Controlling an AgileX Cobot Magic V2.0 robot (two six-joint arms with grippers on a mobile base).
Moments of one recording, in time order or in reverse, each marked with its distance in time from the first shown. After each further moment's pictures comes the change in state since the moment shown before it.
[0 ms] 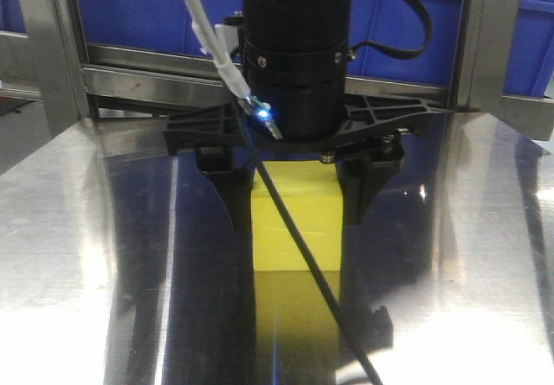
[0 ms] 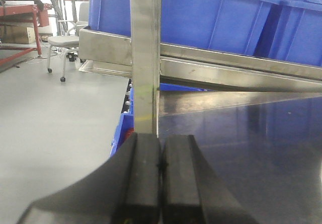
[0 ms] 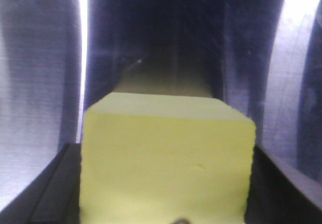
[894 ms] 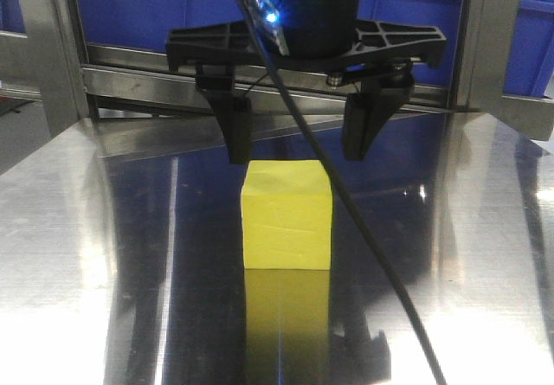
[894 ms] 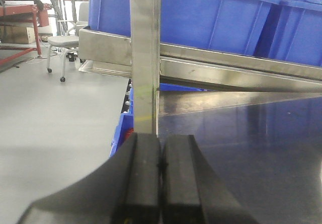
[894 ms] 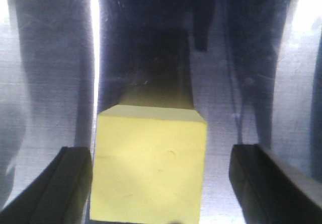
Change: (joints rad) left arm 0.000 0.000 0.000 0.000 0.000 0.000; right arm -0.012 -0.064 -0.077 -0.008 0.063 -0.007
